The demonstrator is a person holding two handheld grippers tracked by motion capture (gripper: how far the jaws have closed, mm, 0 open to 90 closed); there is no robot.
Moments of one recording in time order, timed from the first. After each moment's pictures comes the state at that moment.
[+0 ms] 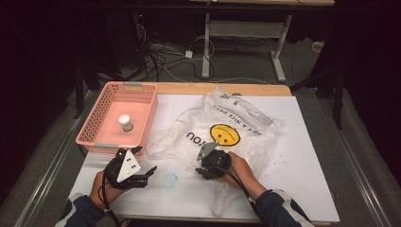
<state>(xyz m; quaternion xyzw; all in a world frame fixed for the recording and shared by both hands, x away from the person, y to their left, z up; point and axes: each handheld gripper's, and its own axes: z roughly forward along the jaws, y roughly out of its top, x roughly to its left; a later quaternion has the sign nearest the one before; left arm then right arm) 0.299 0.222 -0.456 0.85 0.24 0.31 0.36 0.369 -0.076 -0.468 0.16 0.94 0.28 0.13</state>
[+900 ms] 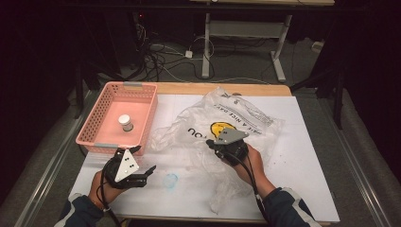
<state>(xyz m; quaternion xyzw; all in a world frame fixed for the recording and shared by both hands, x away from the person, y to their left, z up) 0.297 0.226 -0.452 0.84 0.25 0.31 0.37 0.366 -0.113 -0.414 0.22 0.86 0.41 0.23</state>
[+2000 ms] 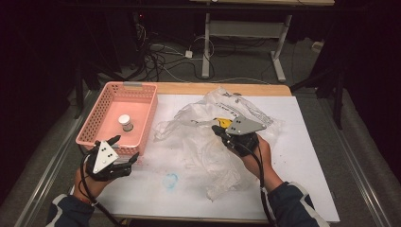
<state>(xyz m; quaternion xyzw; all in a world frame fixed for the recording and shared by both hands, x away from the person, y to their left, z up) 0.302 0.265 -0.430 0.79 0.32 0.35 0.39 0.368 -0.131 -0.377 0.21 0.82 0.46 0.27</state>
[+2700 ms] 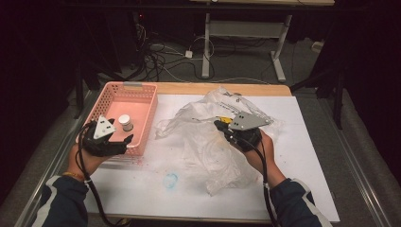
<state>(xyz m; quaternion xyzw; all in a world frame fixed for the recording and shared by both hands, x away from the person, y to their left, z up) 0.360 0.278 -0.398 0.82 0.36 0.32 0.32 0.375 -0.137 -0.367 0.20 0.82 0.46 0.29</state>
